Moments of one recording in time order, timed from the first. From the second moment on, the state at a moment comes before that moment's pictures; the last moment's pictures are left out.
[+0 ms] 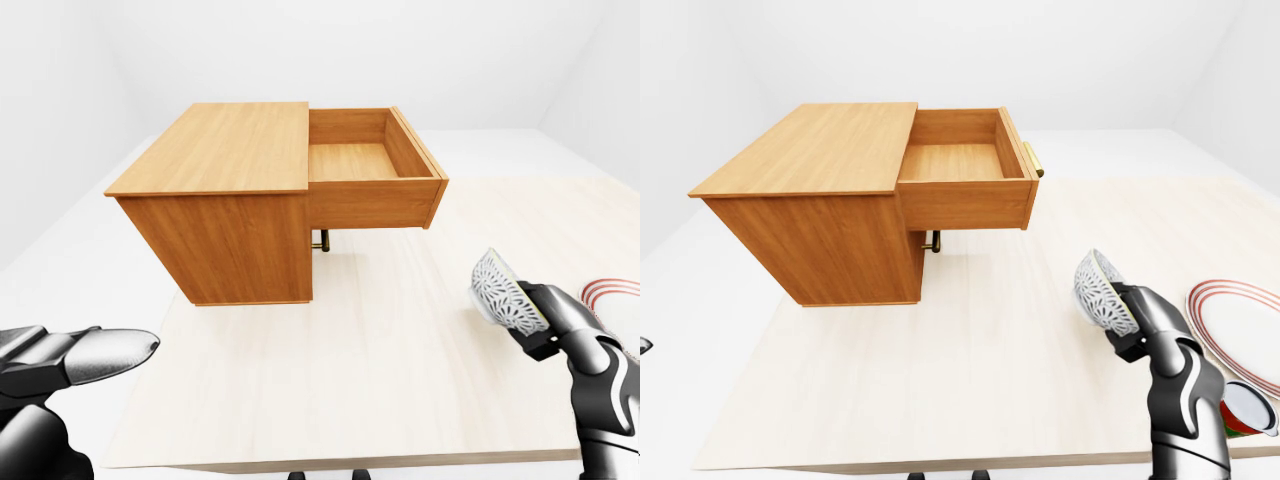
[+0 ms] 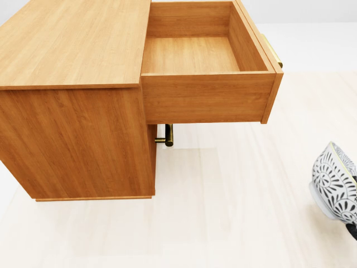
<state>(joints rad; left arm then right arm) -0.10 0.23 0.56 -1.02 -0.49 0.09 0.03 -0.04 -0.43 -0.44 0.10 -0.75 0.09 0.40</state>
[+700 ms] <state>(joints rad) -0.09 0.22 0.56 -1.02 -0.46 0.09 0.01 -0.46 -0.84 -0.49 -0.10 -0.78 0.09 0.70</state>
